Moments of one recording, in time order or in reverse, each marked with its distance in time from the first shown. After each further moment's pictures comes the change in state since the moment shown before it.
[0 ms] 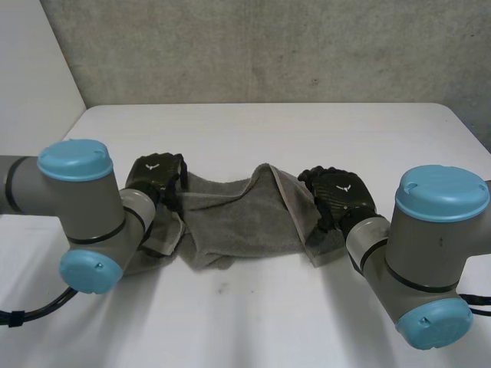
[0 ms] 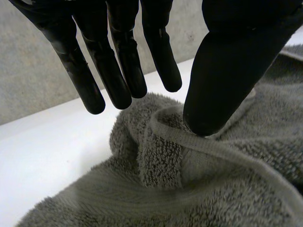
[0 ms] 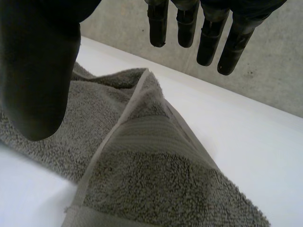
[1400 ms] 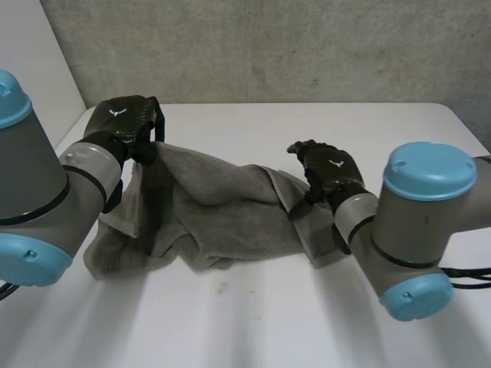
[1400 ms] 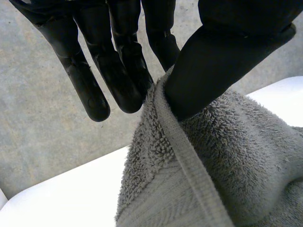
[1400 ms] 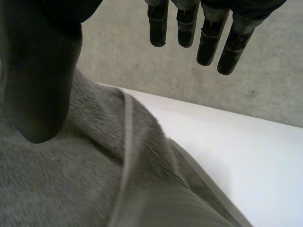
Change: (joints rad) left arm 0.002 0.334 -0.024 -0.140 -0.016 0.009; right arm 0.037 0.053 -0.157 0.008 0.011 0.187; left_hand 0.374 0.399 0.397 0.398 0.386; right_hand 0.000 0.000 0.000 0.000 0.000
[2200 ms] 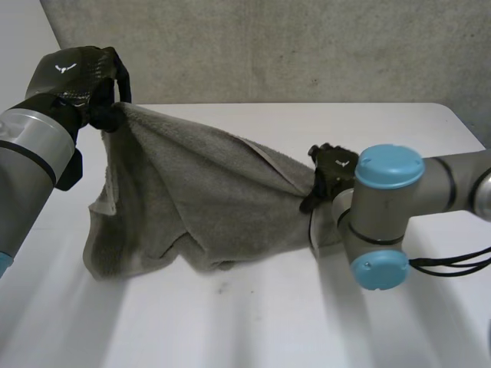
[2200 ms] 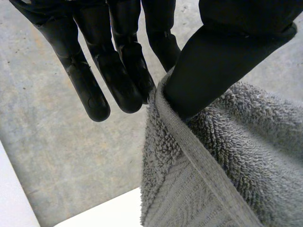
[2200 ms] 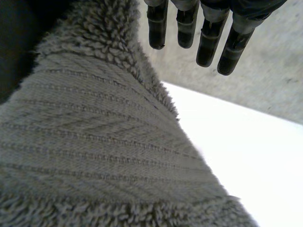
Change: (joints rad) left arm 0.056 0.204 -0.035 -0.021 0.005 0.000; right arm -0.033 0.252 -0.234 0.004 0.154 -0.115; left_hand 0.000 0.000 0.000 0.000 0.003; right_hand 0.036 0.011 0.016 0.004 0.034
